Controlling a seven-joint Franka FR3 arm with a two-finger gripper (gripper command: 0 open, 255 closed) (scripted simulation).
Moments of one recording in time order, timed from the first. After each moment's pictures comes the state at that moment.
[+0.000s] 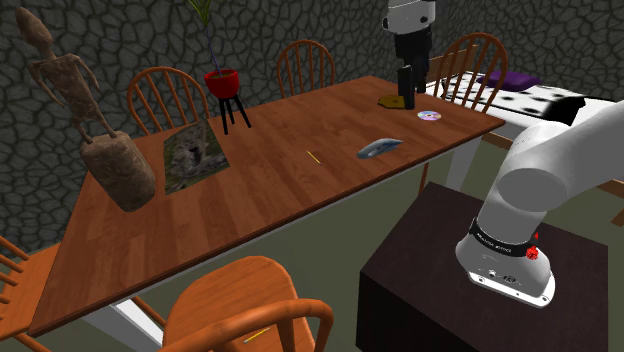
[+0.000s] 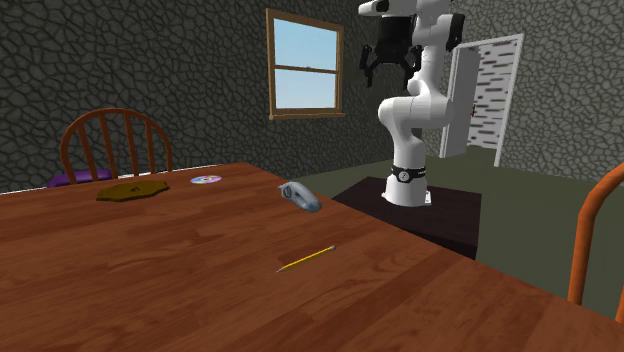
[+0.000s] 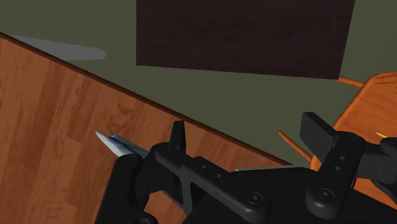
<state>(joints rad) -0.01 -0.75 0.04 -2.38 -0.08 1.46 -0.12</state>
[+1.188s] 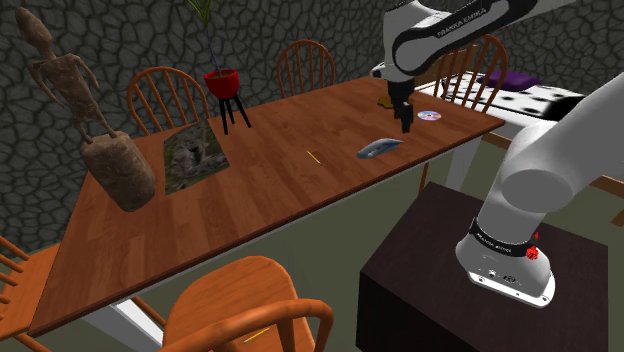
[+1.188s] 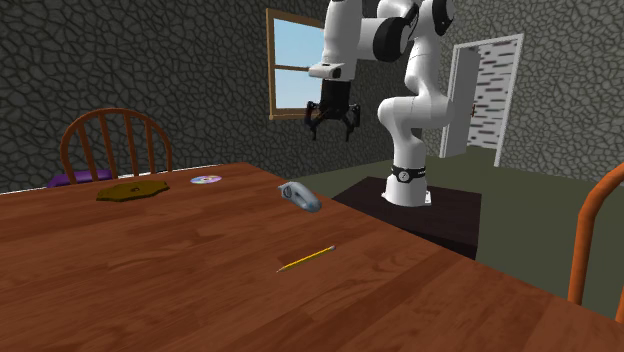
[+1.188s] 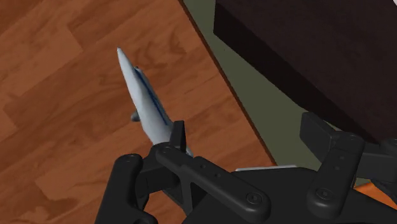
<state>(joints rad) 0.05 -0.50 -0.32 -2.57 -0.35 2.02 -0.80</state>
